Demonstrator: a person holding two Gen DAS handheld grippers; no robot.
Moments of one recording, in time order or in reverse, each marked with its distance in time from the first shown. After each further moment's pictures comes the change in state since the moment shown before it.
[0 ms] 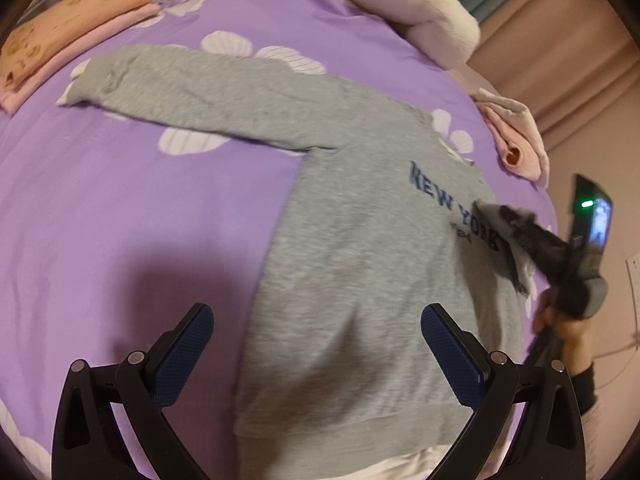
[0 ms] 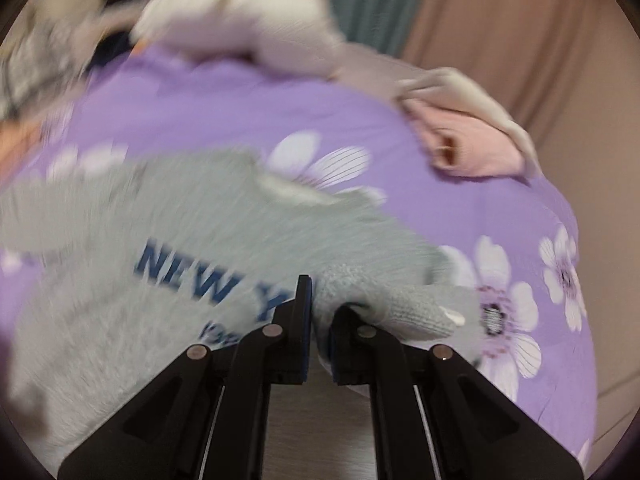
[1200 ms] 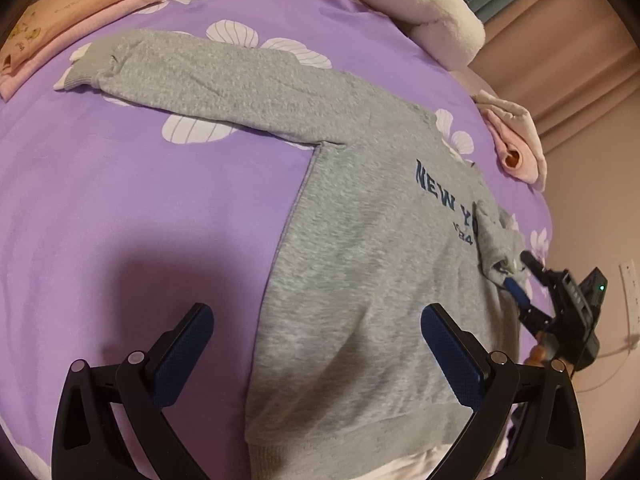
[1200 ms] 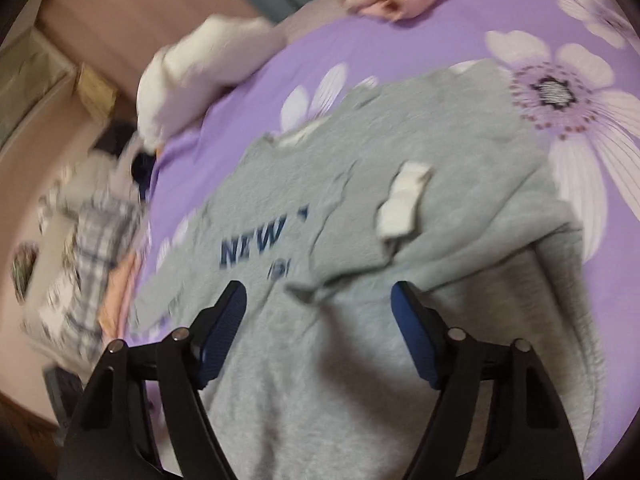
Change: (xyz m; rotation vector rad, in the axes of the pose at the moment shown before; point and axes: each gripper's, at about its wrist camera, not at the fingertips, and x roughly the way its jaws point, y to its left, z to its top) left arm 0.006 0.010 0.003 -0.012 0.013 -0.040; right arm -0.002 -0.075 -0.088 0.836 -0.011 0.588
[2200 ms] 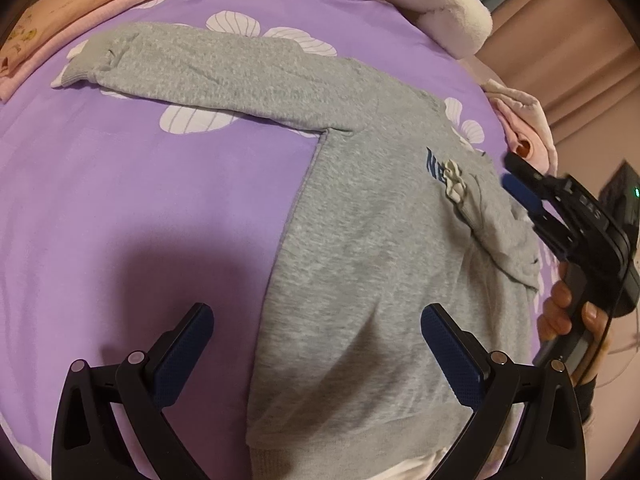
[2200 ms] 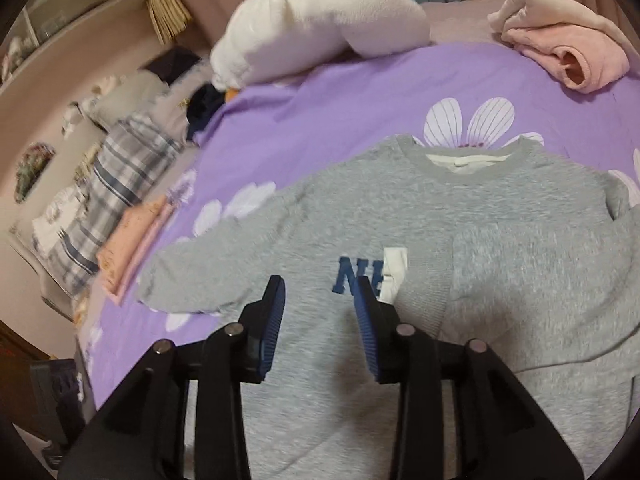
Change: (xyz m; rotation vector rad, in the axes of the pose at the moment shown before) left arm 0.010 0.000 0.001 0.012 0.030 0.043; right arm 0.075 0.137 0.005 -0.367 0.076 0.058
